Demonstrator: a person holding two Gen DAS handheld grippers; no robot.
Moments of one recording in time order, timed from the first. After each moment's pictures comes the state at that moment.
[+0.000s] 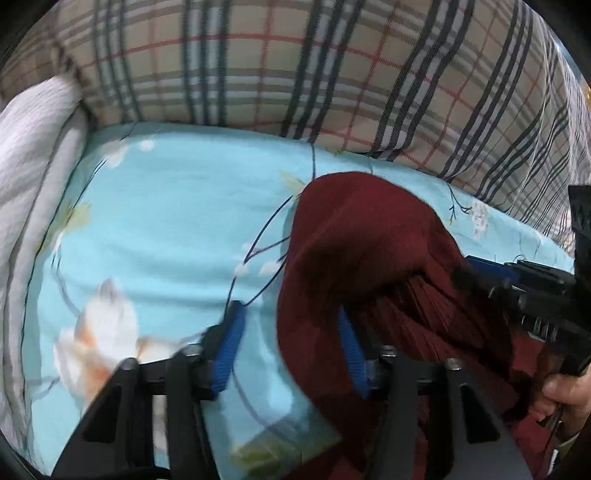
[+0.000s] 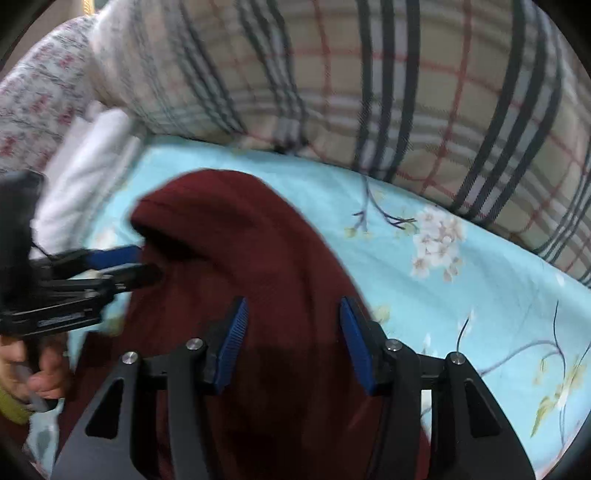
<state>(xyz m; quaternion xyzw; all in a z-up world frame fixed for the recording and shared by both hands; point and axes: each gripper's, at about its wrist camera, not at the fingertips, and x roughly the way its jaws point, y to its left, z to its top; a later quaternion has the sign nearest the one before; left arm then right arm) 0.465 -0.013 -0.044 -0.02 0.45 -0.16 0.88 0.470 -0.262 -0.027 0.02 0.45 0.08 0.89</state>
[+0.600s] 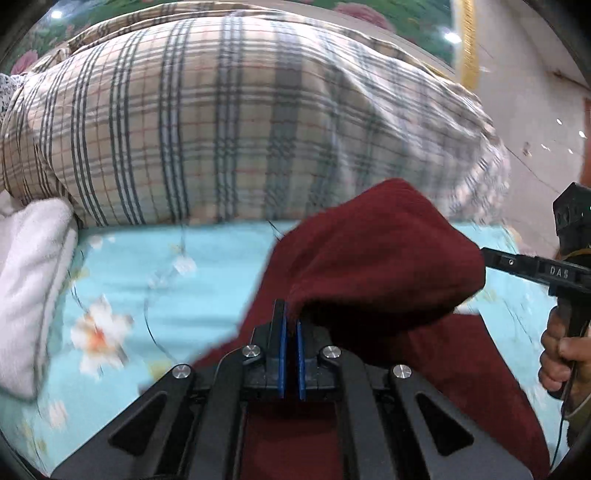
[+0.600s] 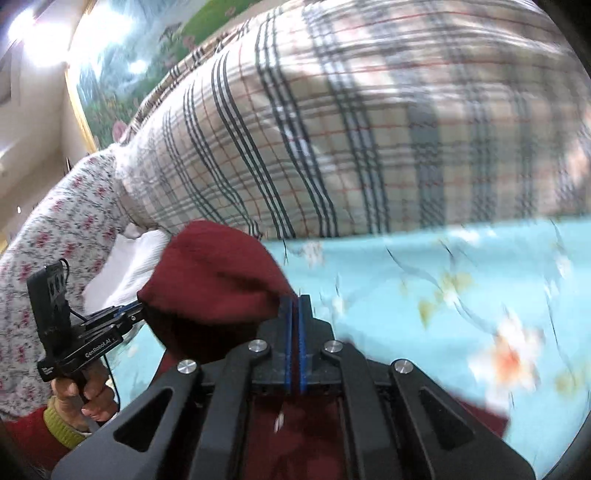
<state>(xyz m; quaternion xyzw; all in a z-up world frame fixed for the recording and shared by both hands) 0.282 -0.060 0.039 0.02 0.30 -0.26 0.92 0.246 -0.367 0.072 0.18 0.28 0.04 0.94</state>
